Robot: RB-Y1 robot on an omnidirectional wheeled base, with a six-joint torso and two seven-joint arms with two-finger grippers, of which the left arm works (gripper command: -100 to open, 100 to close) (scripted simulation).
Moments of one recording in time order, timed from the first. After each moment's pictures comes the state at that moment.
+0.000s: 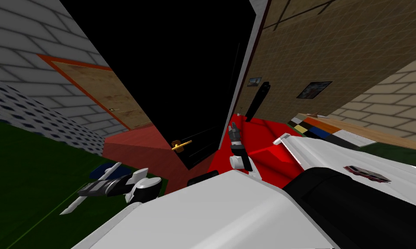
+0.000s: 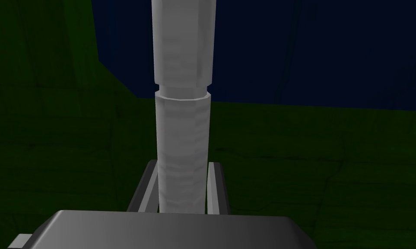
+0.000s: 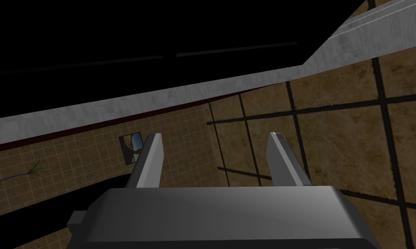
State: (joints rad) arm -0.54 0.04 1.51 -0.97 0.19 -0.61 -0.65
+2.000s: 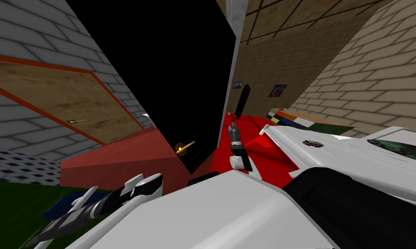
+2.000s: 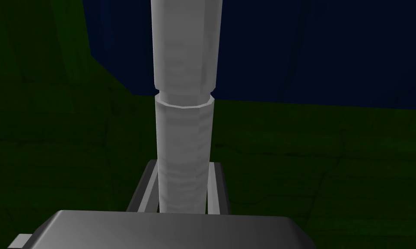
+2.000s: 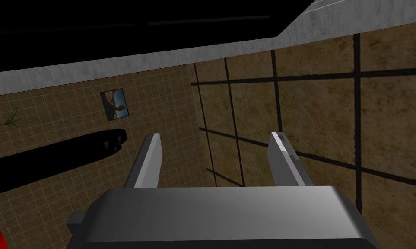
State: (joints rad) arm -0.63 0.00 1.81 -1.06 0.26 -0.73 -0.79
